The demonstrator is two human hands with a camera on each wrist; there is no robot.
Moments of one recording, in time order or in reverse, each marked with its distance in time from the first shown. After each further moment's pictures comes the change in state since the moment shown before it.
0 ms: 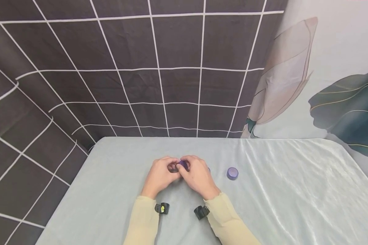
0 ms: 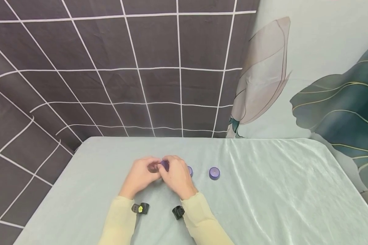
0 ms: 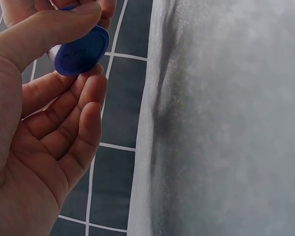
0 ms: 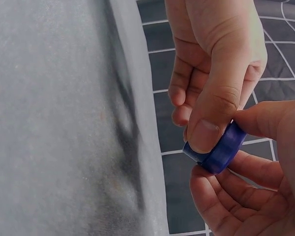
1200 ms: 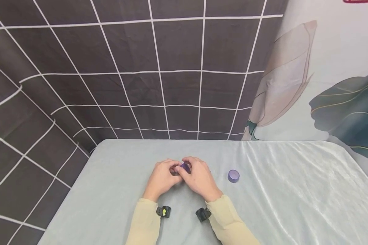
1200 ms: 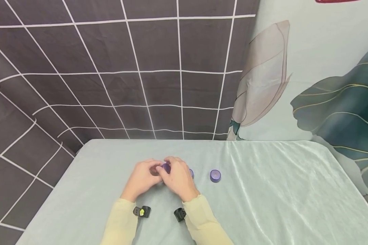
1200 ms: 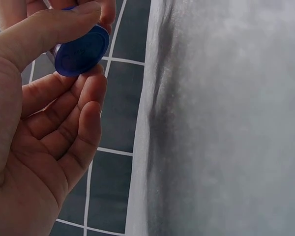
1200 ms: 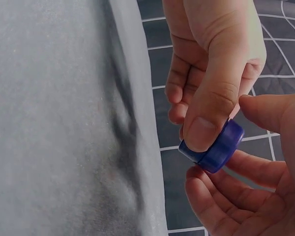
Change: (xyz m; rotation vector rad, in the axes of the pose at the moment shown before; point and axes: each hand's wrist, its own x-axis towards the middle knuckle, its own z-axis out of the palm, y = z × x) left_hand 0.000 0.000 0.002 0.041 -0.023 0.006; right_hand 0.000 0.003 -0.003 0.022 0.008 -0.040
